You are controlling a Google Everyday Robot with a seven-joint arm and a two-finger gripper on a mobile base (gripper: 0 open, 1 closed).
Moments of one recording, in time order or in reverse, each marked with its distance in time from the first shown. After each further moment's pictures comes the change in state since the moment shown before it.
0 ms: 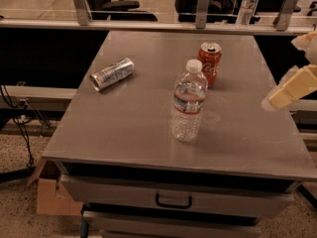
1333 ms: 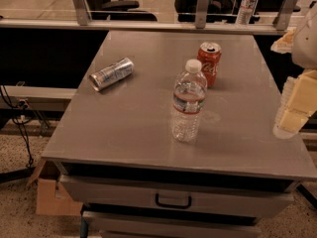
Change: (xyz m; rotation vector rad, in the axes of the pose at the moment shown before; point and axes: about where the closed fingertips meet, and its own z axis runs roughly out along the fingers) arm -0.019 0.076 -0.038 -0.164 0.306 -0.289
